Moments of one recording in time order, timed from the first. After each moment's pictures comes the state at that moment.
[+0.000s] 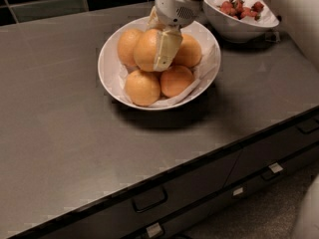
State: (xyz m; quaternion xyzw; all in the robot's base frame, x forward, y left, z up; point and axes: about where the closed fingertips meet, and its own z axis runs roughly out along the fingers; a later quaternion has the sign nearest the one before) arm 0.599 -0.001 0.965 -0.77 0.60 0.05 0.22
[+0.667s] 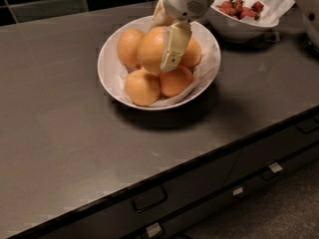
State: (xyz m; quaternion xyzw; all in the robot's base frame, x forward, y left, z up) arm 0.587 -0.004 0.989 -0.76 0.59 0.05 0.27
